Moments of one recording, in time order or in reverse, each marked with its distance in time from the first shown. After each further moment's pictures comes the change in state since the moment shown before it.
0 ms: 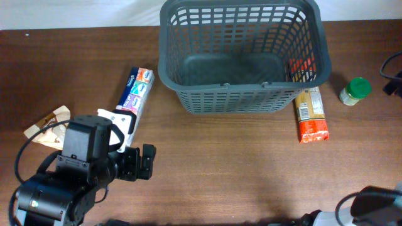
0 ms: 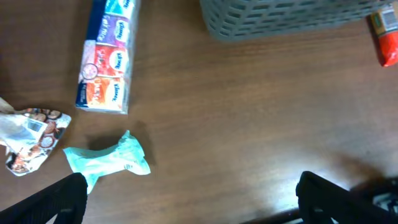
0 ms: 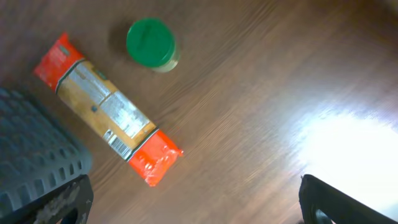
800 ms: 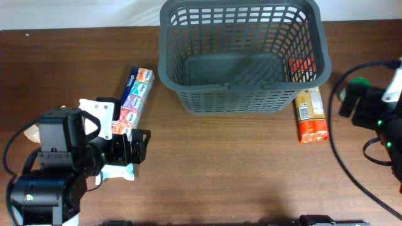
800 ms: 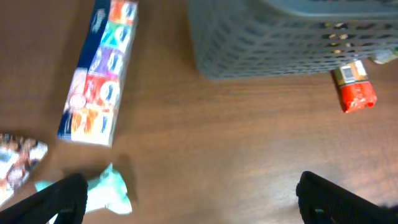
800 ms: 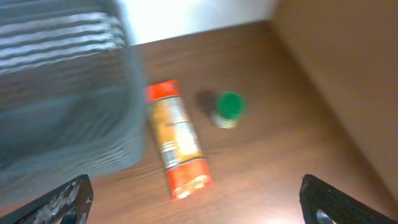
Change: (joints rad) left arm 0.266 -0.003 -0.069 0.151 0.245 0.068; right arm 0.575 -0.526 -0.147 0.124 0.357 -0.030
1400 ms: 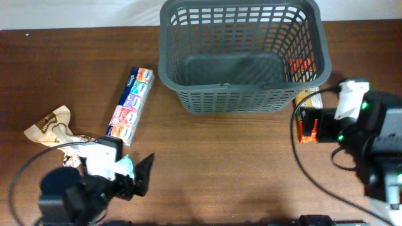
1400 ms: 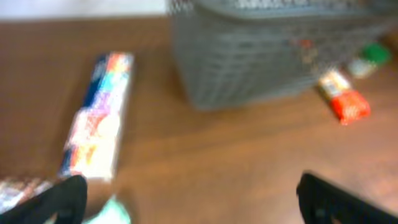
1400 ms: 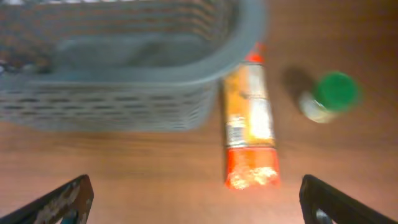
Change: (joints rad) left arm -0.002 -0.383 -0.261 0.154 0.011 0.068; right arm 0.000 -0.143 -0.457 0.251 -0.354 -0.159
